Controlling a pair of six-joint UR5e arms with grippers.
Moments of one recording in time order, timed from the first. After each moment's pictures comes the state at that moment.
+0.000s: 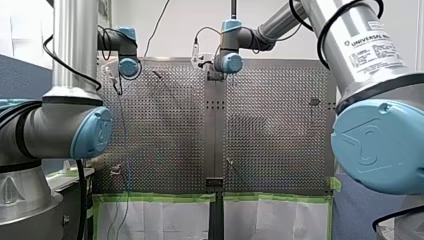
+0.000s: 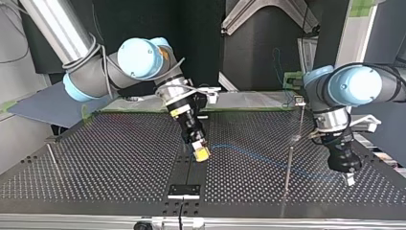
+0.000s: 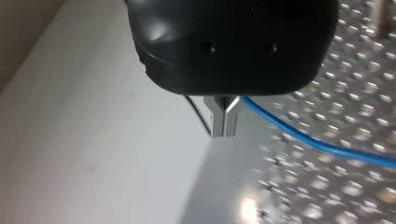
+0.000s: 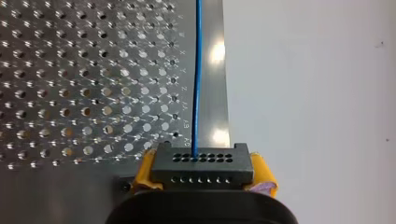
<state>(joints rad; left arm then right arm) 0.09 -1.63 -1.73 -2.59 -1.78 -1.93 2.32 -1.12 1.22 -0.34 1.46 1.58</state>
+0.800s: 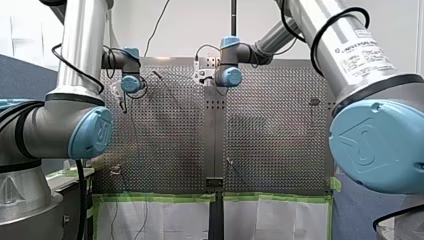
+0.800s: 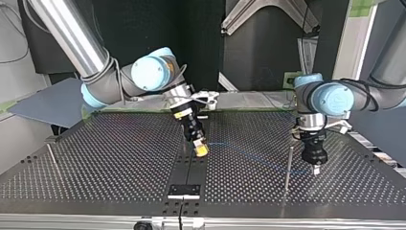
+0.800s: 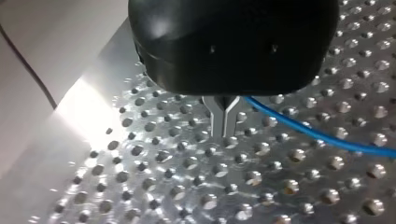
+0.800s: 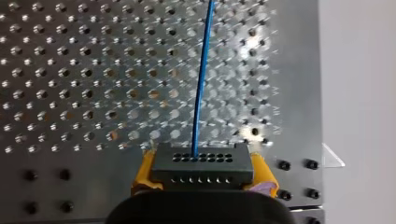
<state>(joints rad) 0.07 -1.77 -1.73 -2.58 -1.66 -1.93 2.30 -1.03 1.20 -0.32 1.47 1.56</state>
